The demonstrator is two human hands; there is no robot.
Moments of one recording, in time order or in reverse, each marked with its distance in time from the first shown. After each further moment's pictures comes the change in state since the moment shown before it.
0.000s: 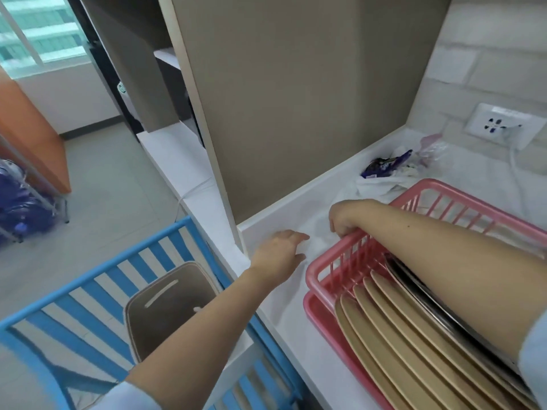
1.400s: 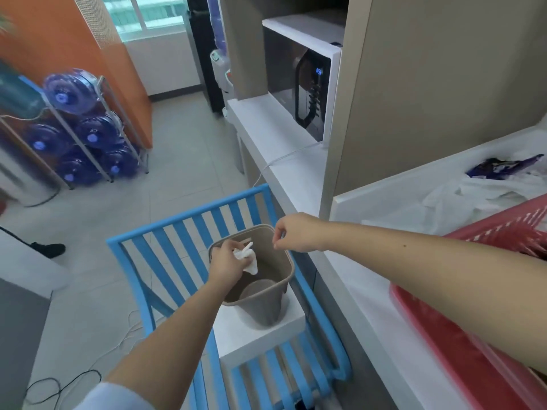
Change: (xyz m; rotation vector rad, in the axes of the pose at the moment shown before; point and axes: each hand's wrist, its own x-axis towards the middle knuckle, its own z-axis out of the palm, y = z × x) left_hand -0.175 -0.174 -0.002 -0.625 0.269 -0.950; right_hand -0.082 -0.236 -0.007 0.505 0.191 -0.584
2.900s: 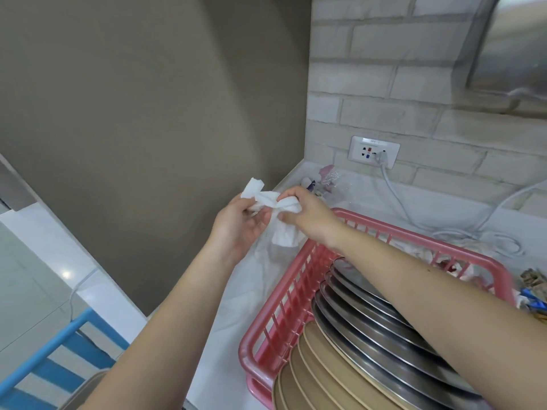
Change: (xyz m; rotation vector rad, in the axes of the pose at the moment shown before) left_hand -0.070 0.378 0.149 -1.015 -0.940 0.127; right_hand -0.148 0.235 -0.163 0.621 0.960 0.216
